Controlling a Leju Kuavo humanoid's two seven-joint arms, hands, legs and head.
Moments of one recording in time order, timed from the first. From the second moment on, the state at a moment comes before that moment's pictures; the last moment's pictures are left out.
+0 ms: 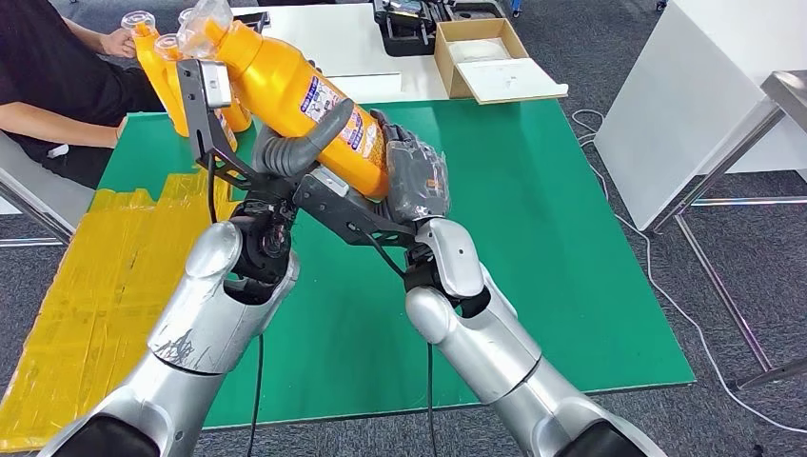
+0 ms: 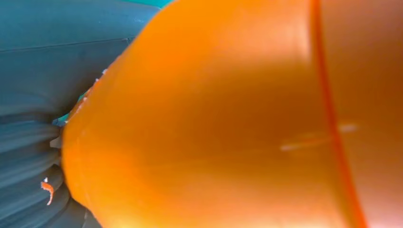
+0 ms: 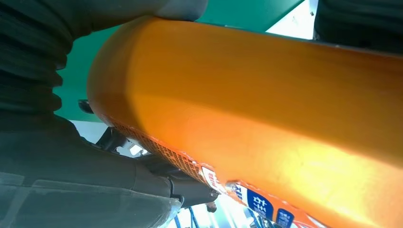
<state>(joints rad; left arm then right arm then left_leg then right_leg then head) -0.72 -0.14 -0.53 -1.41 0.56 0.39 0.15 -0.65 0.17 0.70 -1.32 0.85 -0.22 0.42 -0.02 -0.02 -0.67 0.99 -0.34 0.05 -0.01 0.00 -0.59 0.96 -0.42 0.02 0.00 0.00</state>
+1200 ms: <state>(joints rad) -0.71 -0.08 -0.45 -1.41 0.51 0.41 0.09 -0.65 0.13 0.78 -1.24 0.80 -0.13 0.45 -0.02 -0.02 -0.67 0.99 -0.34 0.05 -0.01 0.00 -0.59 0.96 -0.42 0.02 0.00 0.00</state>
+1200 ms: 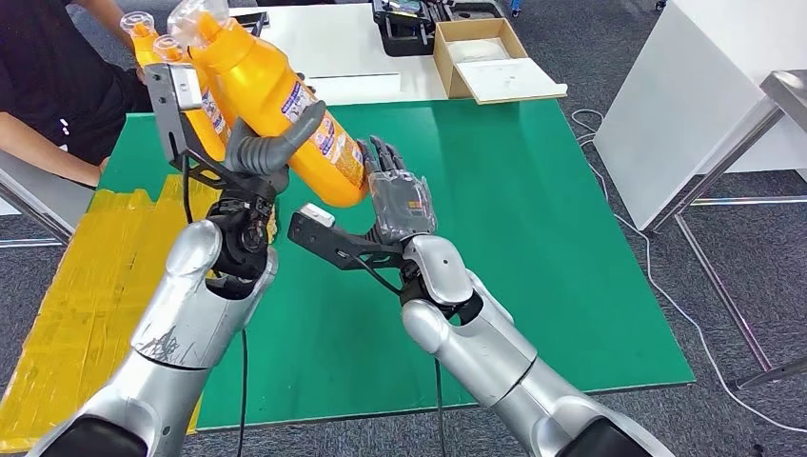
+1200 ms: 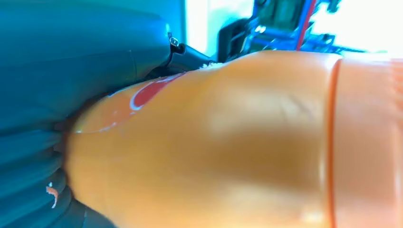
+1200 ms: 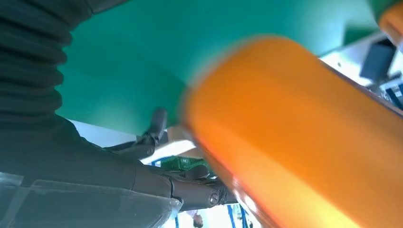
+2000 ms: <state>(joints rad) -0.67 0.22 -0.18 -1.22 -0.44 0.46 0.01 -0.45 -0.06 0.58 -1.29 0.83 -0.17 0.41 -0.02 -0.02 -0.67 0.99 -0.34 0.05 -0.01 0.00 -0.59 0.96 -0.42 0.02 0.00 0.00</state>
